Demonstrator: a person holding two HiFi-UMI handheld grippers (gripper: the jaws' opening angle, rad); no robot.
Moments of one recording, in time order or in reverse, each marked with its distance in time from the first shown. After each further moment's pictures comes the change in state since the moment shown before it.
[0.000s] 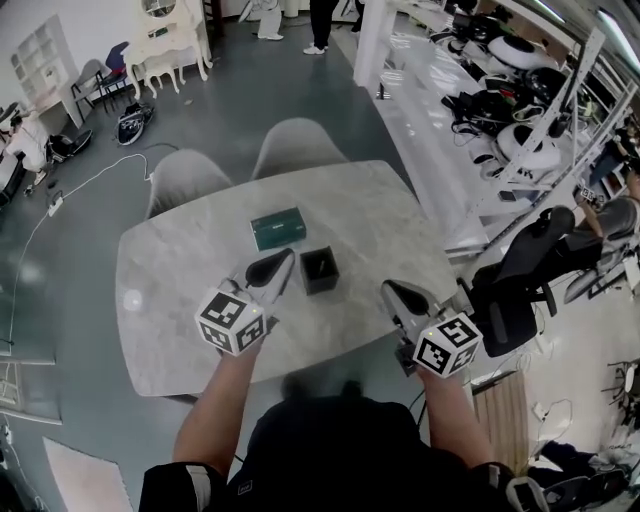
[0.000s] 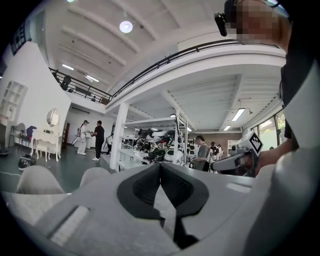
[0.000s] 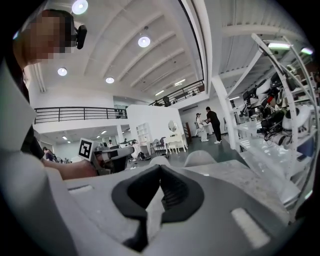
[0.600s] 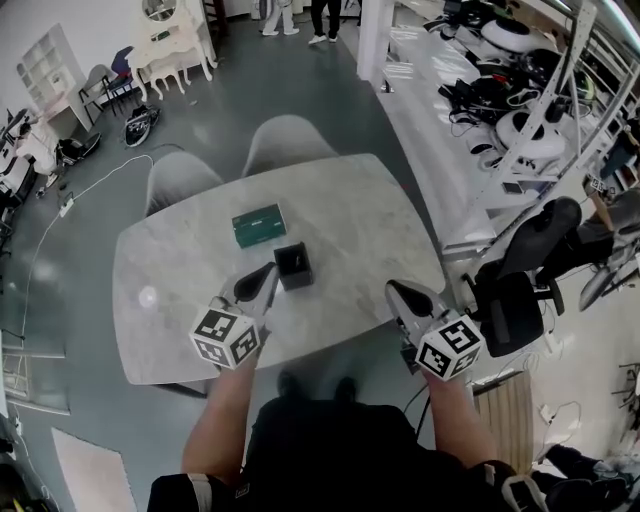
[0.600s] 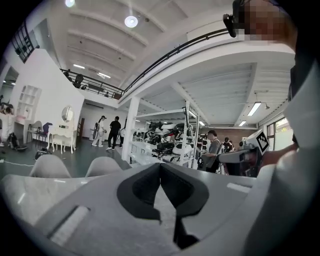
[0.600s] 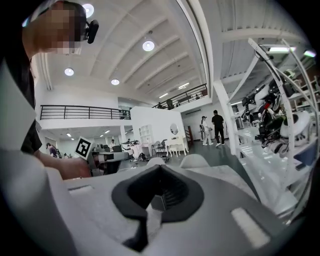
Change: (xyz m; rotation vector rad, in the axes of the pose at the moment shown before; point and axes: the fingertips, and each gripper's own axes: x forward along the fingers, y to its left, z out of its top) left arm 0.032 -0.058 -0.032 -0.046 0.080 0.159; right arm -0.070 -0.075 -0.003 -0.062 -0.032 0.026
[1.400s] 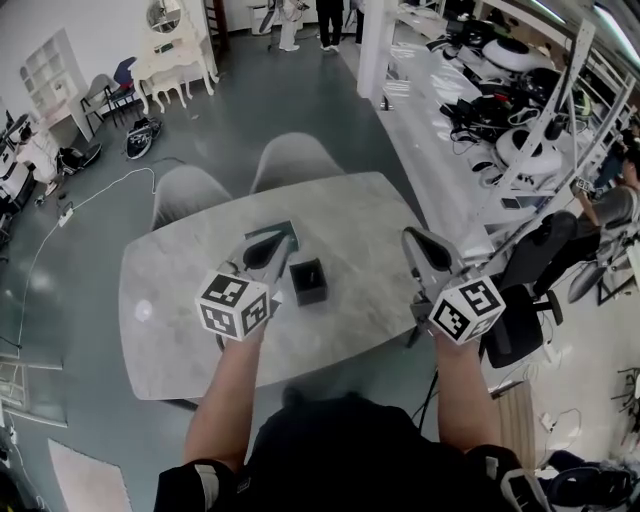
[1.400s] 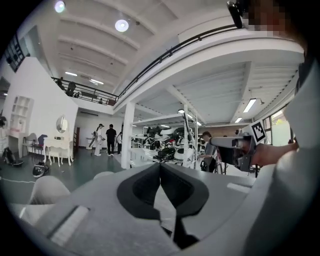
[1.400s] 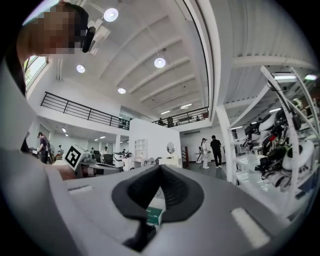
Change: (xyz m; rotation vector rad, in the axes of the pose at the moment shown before) left arm 0.020 0.043 0.076 0.094 -0.023 -0.027; right arm 0.057 0.001 0.127 -0.138 -0.206 -0.058
